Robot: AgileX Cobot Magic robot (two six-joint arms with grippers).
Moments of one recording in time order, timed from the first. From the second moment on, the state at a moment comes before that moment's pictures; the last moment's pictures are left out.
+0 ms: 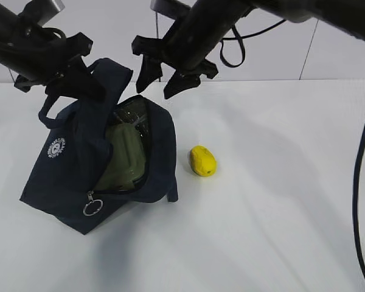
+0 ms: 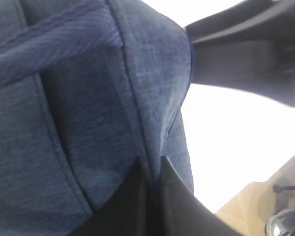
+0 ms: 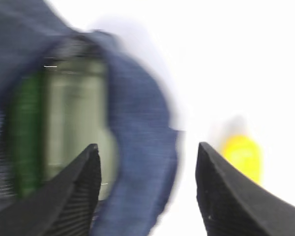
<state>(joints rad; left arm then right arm) -0.17 1.76 -1.36 -0.77 0.93 0.36 0.46 2.29 -2.25 0.46 1.19 0.04</state>
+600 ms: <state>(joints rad) -0.17 1.76 -1.36 -0.77 0.93 0.36 0.46 2.28 -2.21 0.13 1.24 0.10</state>
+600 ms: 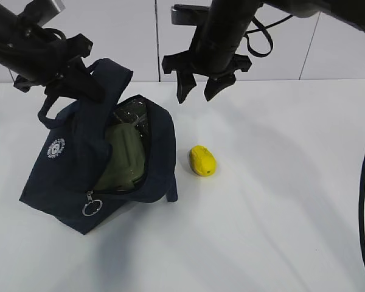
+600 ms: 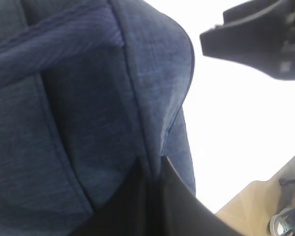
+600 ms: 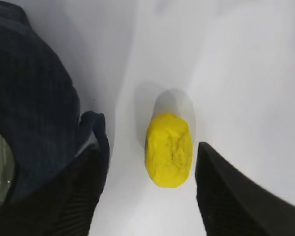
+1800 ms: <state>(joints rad) -0.17 1.76 -1.36 -0.76 0.93 0.36 0.46 2.12 -1.68 0.11 0.89 0.12</state>
